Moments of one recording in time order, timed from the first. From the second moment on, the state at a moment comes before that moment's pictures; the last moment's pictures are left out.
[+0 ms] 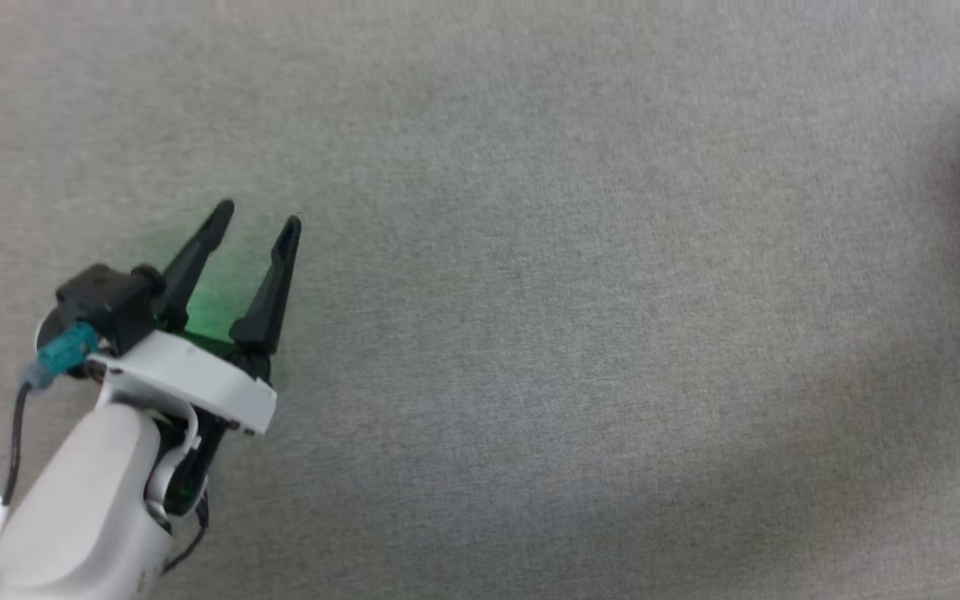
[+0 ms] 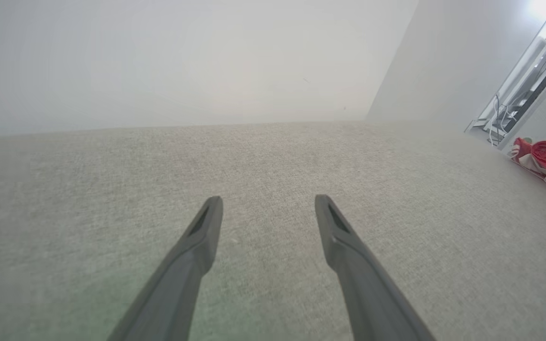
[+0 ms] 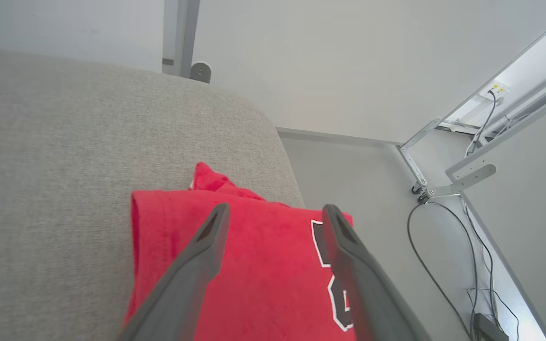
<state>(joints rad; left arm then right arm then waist) -0.54 0.49 -0.40 0.33 -0.62 -0.12 -0.26 -1.09 -0.56 0.19 1.28 0.22 0.13 -0.21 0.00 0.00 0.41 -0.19</state>
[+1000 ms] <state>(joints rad) -0.03 0.44 -0.03 0.20 -0.55 -0.11 -0.26 -0.35 -0.39 0.01 0.52 0.25 0.13 -0.26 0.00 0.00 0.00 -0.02</state>
